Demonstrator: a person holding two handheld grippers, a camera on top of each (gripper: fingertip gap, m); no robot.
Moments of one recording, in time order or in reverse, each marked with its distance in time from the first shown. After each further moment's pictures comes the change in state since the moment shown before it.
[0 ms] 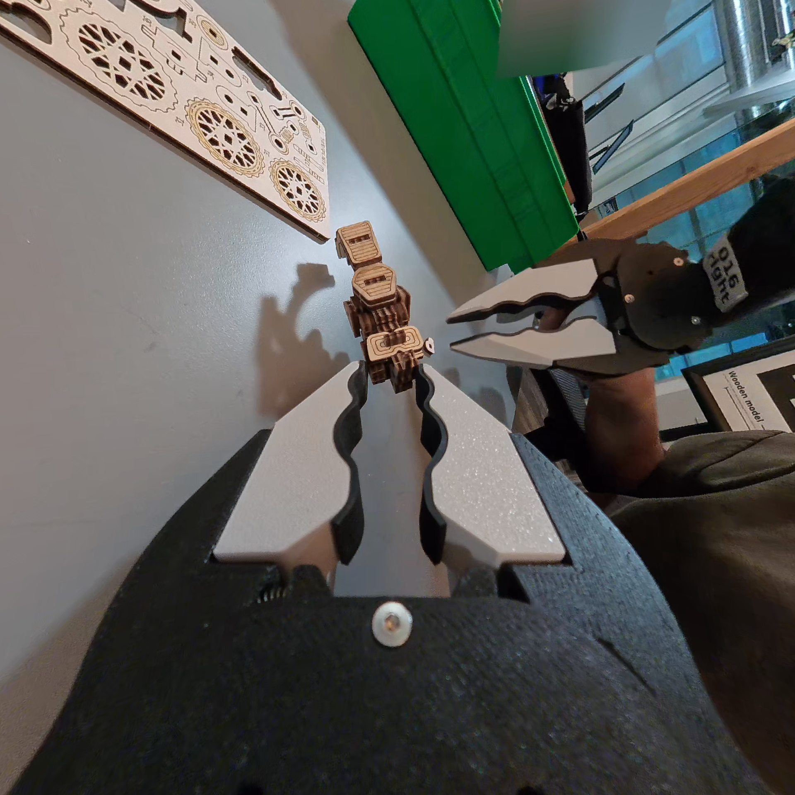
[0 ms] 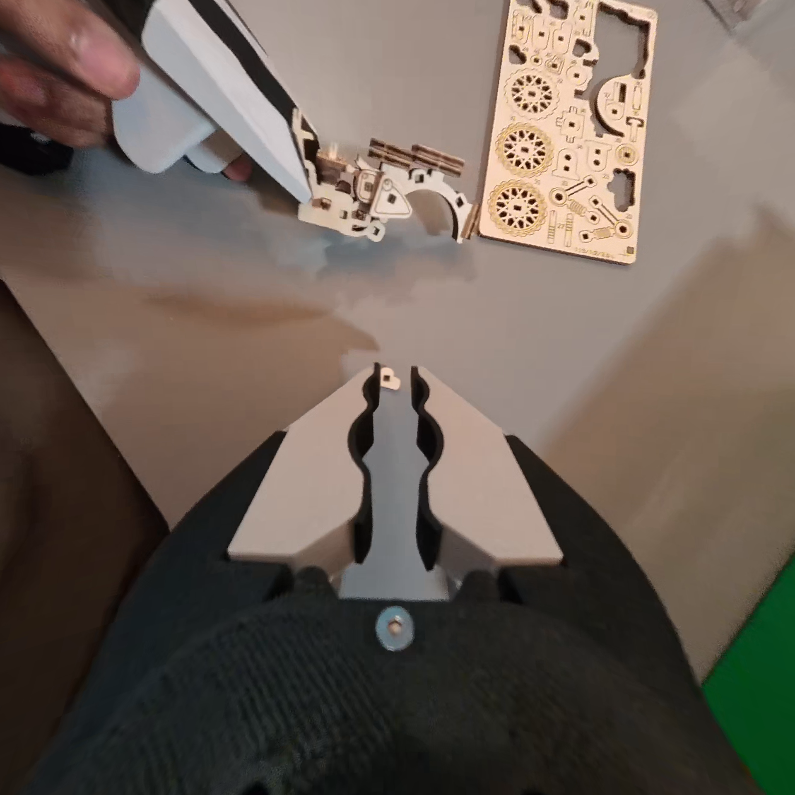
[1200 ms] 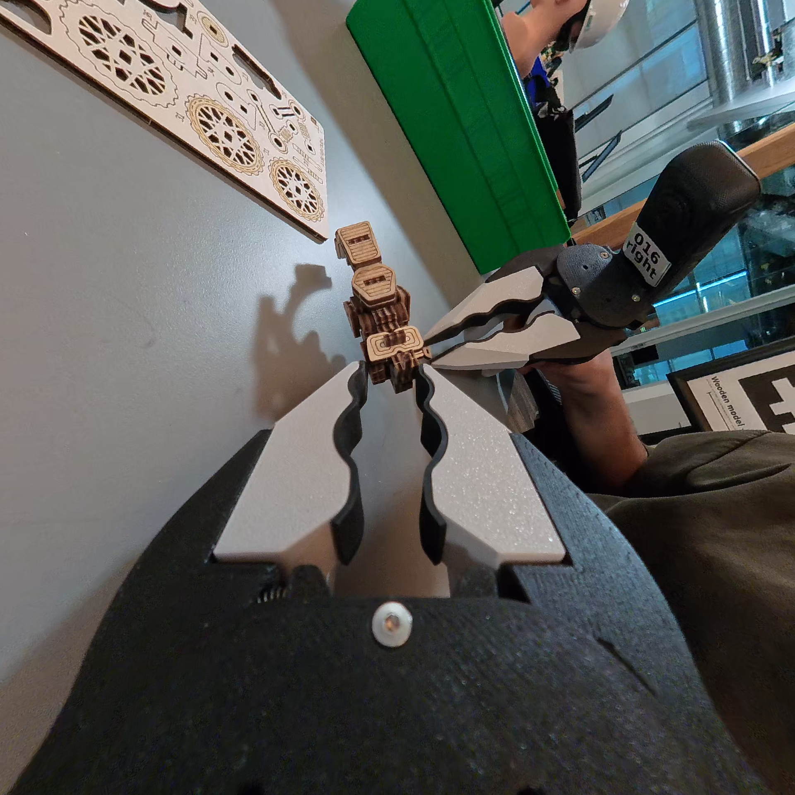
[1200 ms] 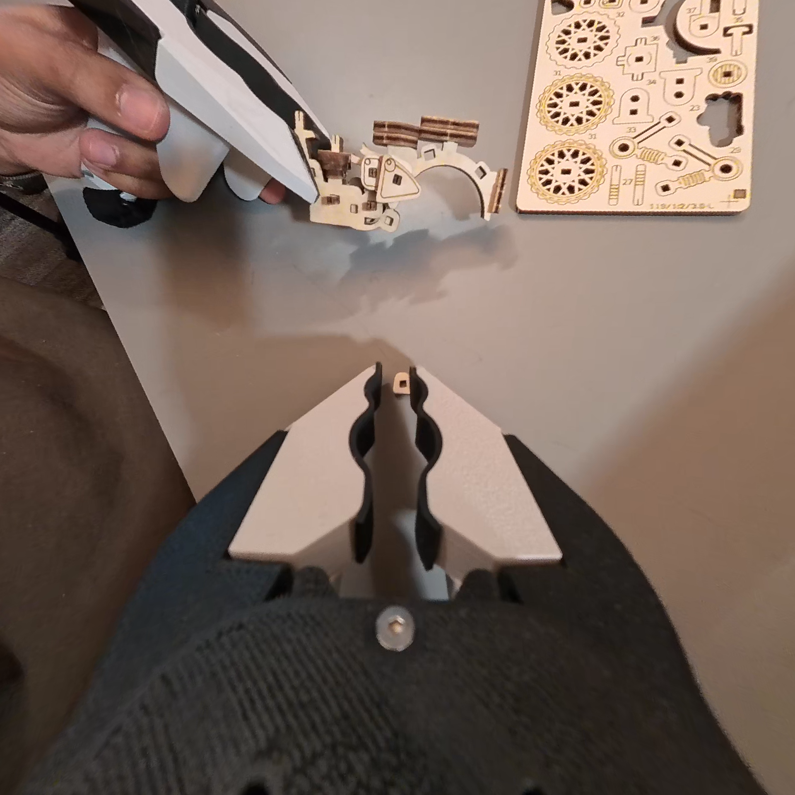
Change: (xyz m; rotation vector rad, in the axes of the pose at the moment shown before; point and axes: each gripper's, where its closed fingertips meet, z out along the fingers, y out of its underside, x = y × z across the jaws) left arm 0.001 -0.001 -0.001 0.005 0.018 -0.024; right arm -0.010 0.007 0.012 0.064 -0.233 0.174
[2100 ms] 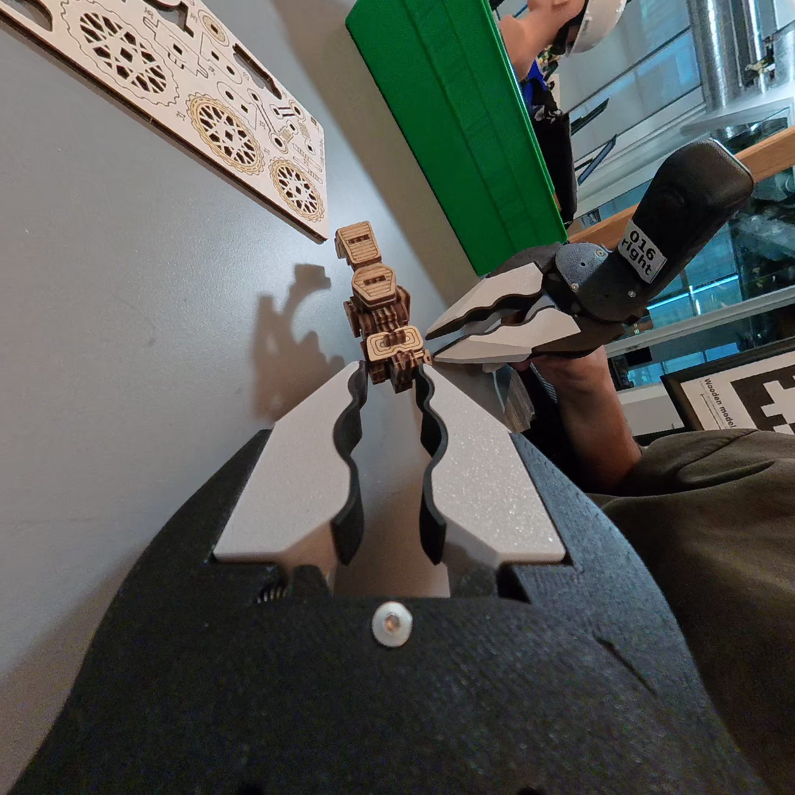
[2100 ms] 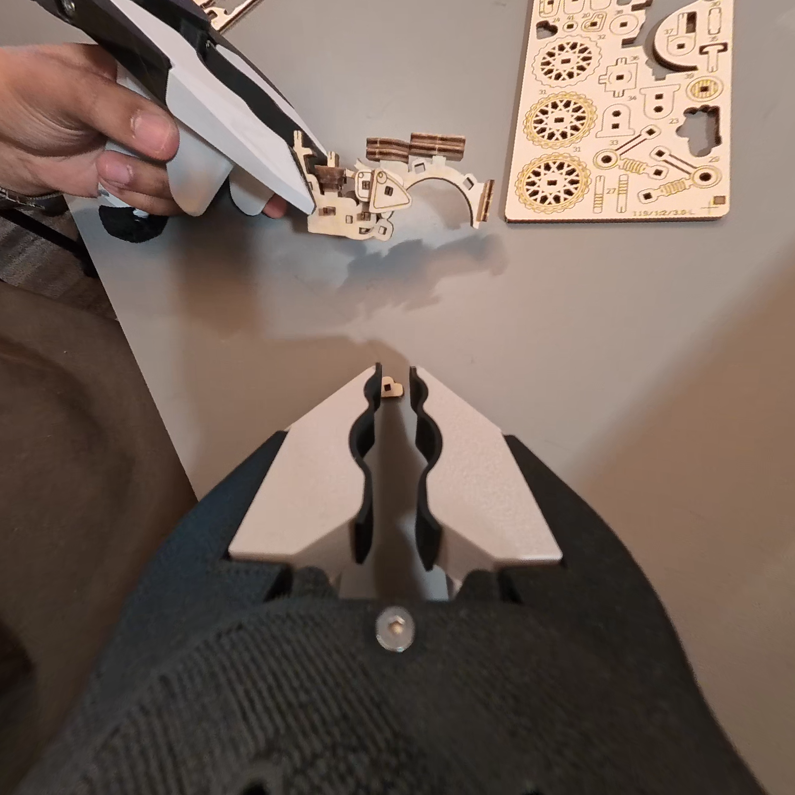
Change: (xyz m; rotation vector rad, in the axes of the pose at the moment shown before) left arm 0.000 0.000 -0.001 0.001 0.008 -0.010; right arm 0.003 -0.004 -0.004 0.035 -0.016 0.016
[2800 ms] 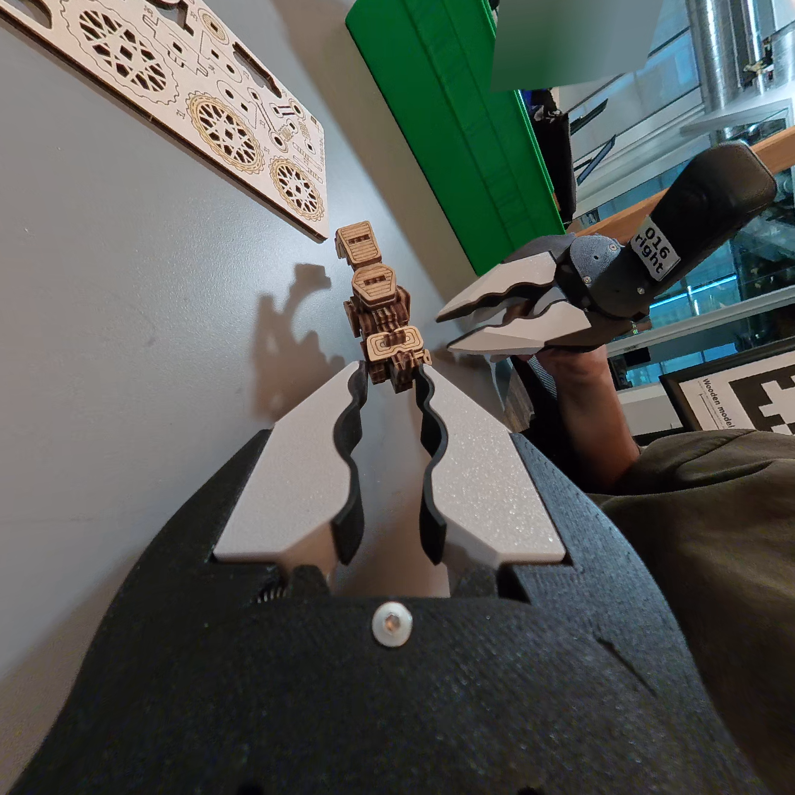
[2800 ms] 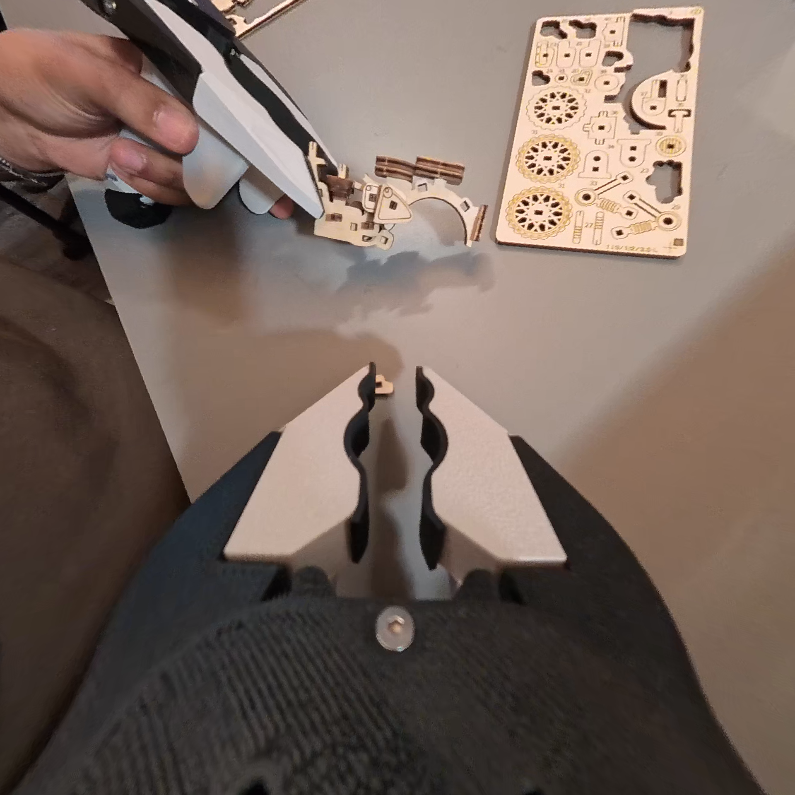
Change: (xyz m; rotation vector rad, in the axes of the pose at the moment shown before) left arm 0.000 0.000 0.000 -0.001 0.002 -0.003; right arm 0.004 -0.005 -0.011 0.030 0.015 -0.088
